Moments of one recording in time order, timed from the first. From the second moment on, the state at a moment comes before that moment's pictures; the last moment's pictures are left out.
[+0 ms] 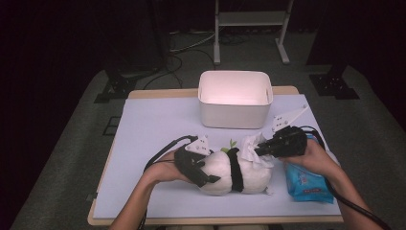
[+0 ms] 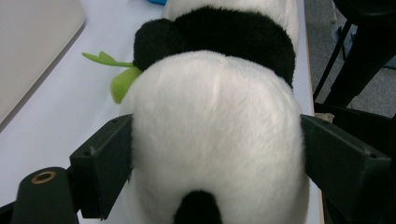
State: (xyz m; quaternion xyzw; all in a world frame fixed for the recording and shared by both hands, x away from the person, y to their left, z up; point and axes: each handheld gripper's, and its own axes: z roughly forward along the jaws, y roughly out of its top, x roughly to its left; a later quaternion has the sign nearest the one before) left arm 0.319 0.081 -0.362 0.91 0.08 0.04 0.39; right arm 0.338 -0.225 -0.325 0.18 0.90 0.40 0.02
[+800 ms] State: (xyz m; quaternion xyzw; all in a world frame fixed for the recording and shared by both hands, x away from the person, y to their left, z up) left arm 0.318 0.087 -0.364 0.92 0.08 0.04 0.39; right arm 0.329 -0.207 -0.321 0.15 0.91 0.39 0.01
